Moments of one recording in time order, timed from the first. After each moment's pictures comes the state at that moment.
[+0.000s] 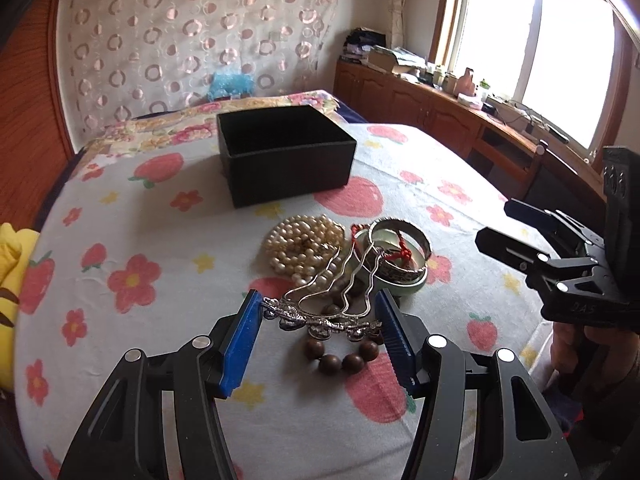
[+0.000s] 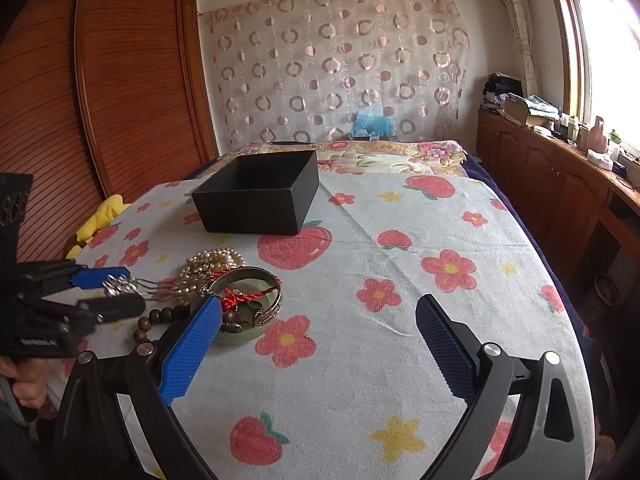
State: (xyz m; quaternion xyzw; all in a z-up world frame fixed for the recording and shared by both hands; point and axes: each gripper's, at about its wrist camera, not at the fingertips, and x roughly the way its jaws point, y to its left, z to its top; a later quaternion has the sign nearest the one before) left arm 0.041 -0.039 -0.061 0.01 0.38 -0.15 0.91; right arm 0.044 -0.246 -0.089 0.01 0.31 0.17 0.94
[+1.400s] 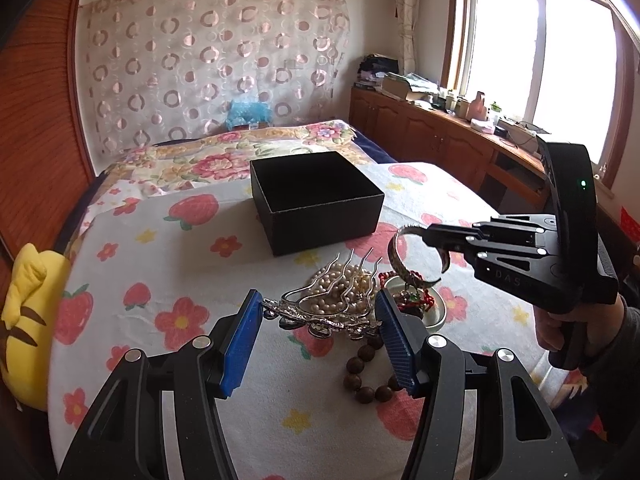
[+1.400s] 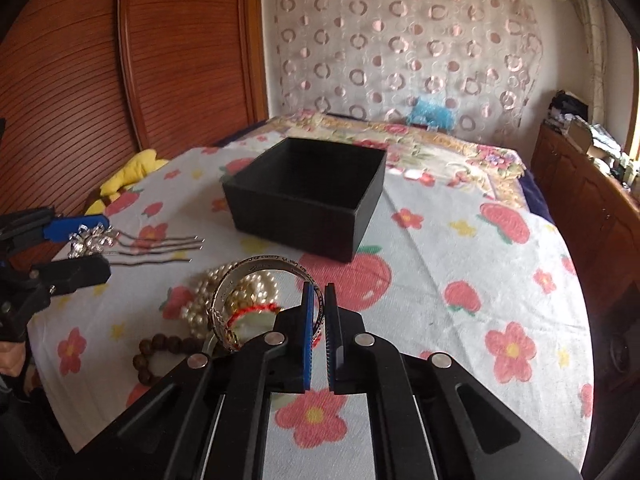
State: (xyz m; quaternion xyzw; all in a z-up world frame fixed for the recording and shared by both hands) left arm 0.044 -0.022 -0.037 0.01 0.34 -0.13 0.93; right arm 0.110 -0.196 -0.080 -0.07 0.34 0.25 0.90
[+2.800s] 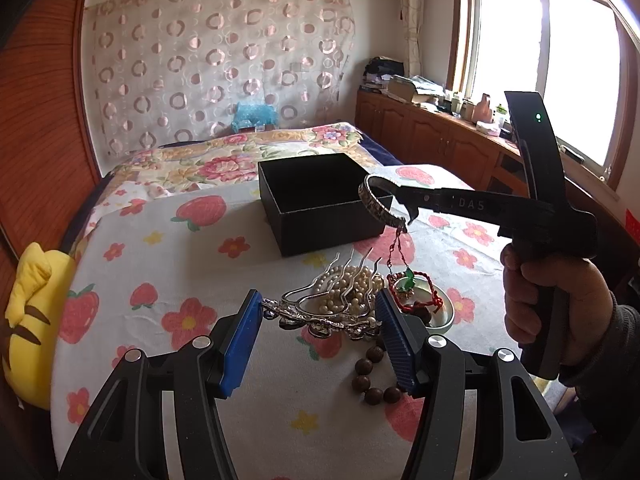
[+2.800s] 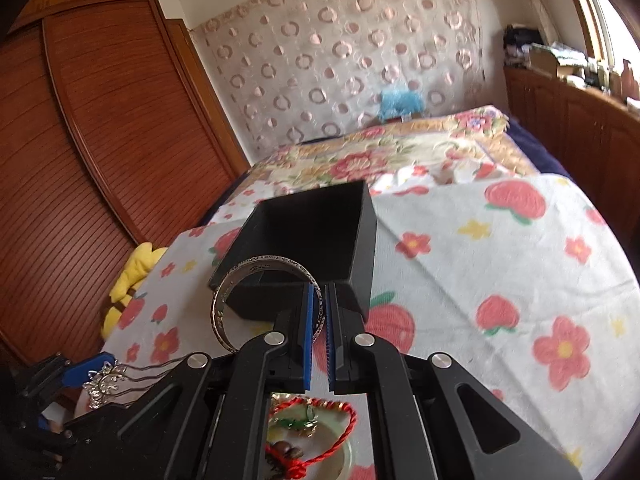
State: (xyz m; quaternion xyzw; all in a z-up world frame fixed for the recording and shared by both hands) left arm 0.042 -0.016 -0.035 0.01 0.33 -0.12 0.94; right arm 0.161 -0.196 -0.077 0.12 0.35 0.23 0.90
